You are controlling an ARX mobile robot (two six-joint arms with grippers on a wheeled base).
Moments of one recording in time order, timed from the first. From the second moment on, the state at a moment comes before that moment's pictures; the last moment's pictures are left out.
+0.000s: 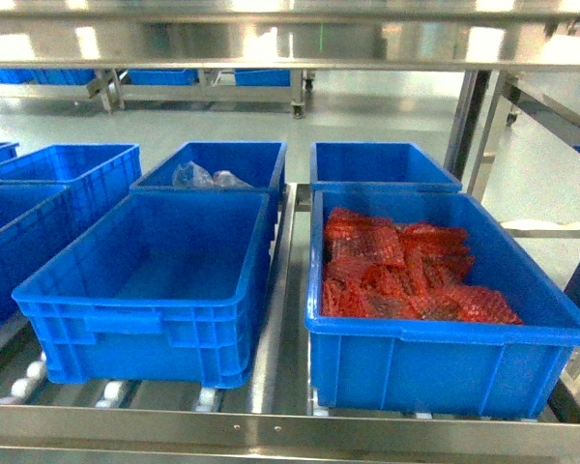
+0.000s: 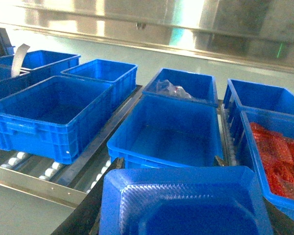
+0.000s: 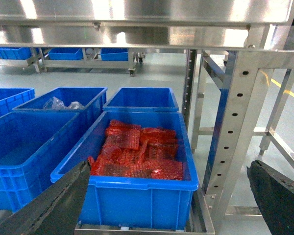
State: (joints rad) left arm -0.64 0.48 0.28 0.01 -0.86 -0.20; right arm 0.00 0.01 0.01 -0.01 0.00 0.00
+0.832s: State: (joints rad) left arm -0.64 0.48 0.27 0.01 -0.86 -0.20; right arm 0.00 0.01 0.01 -0.01 0.00 0.00
